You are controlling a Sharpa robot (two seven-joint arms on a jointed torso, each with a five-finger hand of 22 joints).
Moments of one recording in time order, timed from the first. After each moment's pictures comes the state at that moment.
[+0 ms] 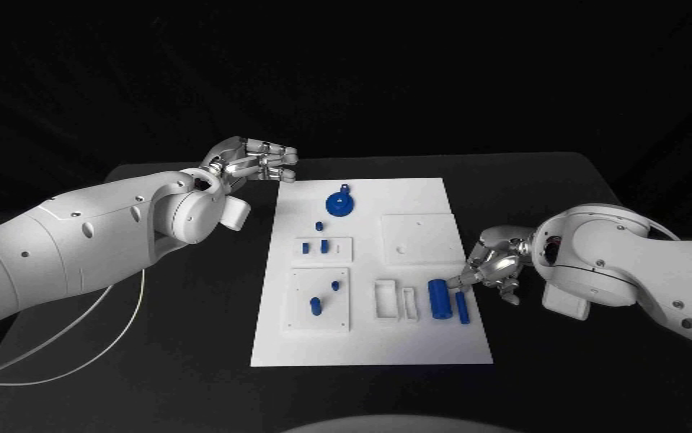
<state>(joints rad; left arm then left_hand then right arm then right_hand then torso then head) 1.26 -0.75 -0.14 1.18 -0.12 -0.14 0.30 1.38 -0.03 0.15 -0.06 0.11 1.05 0.14 0.06 0.06 1.15 0.11 0.06 0.06 1.27 0.08 0.07 0.14 0.06 1.07 0.06 0.14 0.34 0.88 -1.05 0.31 1.74 -1.06 0.24 -0.67 1.12 -0.13 0.18 0.19 0.20 1.15 0.02 0.07 0.60 1.36 -0.05 0.96 1.22 1.45 -0.11 1.05 1.14 0.07 1.47 -0.13 0.45 1.09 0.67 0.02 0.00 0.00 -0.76</state>
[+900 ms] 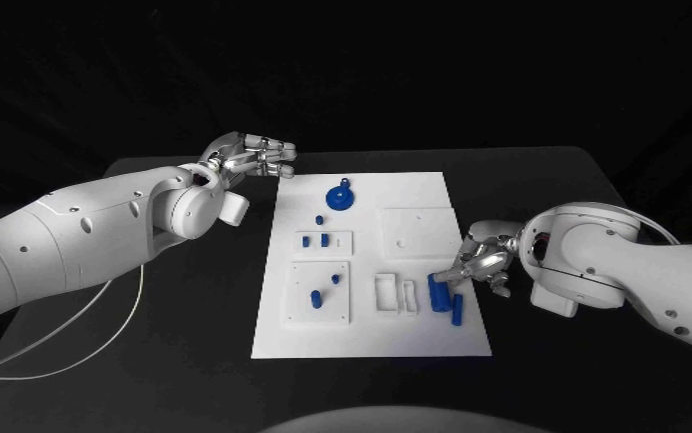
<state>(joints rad) 1.26 -0.75 -0.14 1.18 -0.13 -0.14 0.30 1.38 -0.03 0.15 -0.06 0.11 1.05 0.14 0.06 0.06 1.15 0.11 0.06 0.06 1.27 0.08 0.07 0.14 0.06 1.07 0.06 0.14 0.33 0.88 -1.03 0.30 1.80 -1.15 0.19 -0.70 1.03 -0.23 0.36 0.21 0.05 1.16 0.03 0.07 0.59 1.36 -0.05 0.97 1.24 1.45 -0.11 1.06 1.17 0.07 1.47 -0.13 0.49 1.15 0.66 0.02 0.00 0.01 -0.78</state>
